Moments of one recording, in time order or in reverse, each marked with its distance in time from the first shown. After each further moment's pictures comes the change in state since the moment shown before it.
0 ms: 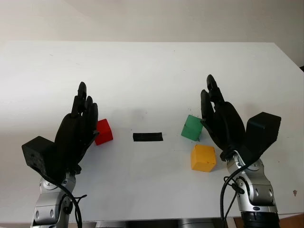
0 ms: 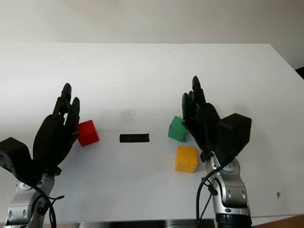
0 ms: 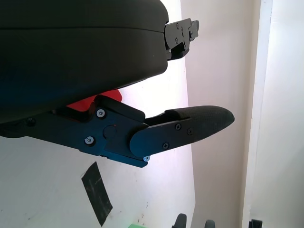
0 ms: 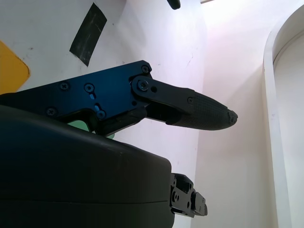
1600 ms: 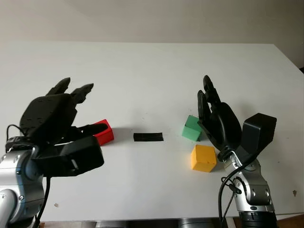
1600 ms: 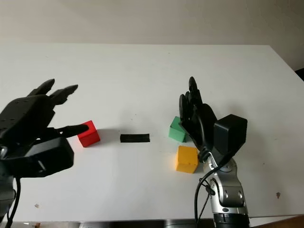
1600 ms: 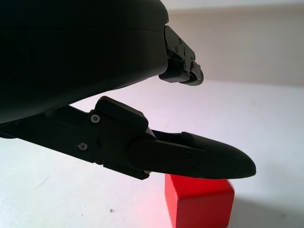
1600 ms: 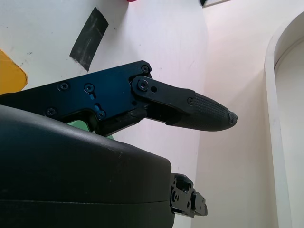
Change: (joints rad) left arm -0.057 0.430 -0.166 -0.396 1.143 0.348 -0.262; right arm -0.012 0.004 0.020 0.045 -0.004 -0.035 -0.011
